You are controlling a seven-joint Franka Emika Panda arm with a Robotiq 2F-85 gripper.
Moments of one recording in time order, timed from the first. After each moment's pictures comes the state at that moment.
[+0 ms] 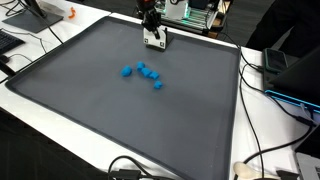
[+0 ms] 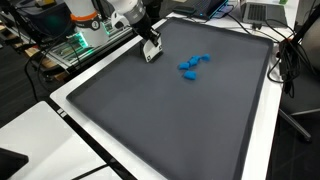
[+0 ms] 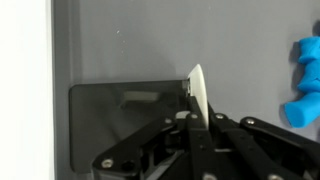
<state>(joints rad) 0.01 -0.05 0.01 -2.71 0.96 2.58 0.73</state>
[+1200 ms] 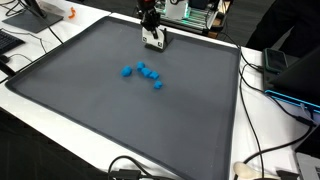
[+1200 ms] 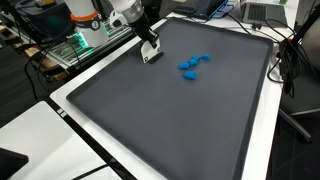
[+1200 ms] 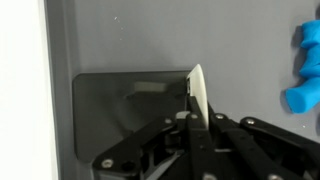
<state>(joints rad) 0.01 -0.06 0.03 -2.74 0.95 2.65 0.77</state>
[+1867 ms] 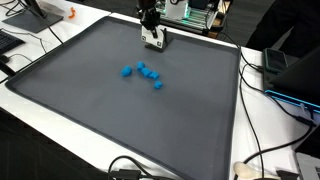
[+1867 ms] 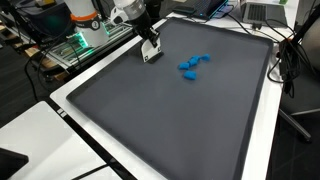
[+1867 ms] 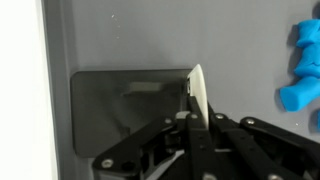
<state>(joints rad) 0.01 -0.08 0.04 -2.74 0.87 2.67 0.85</state>
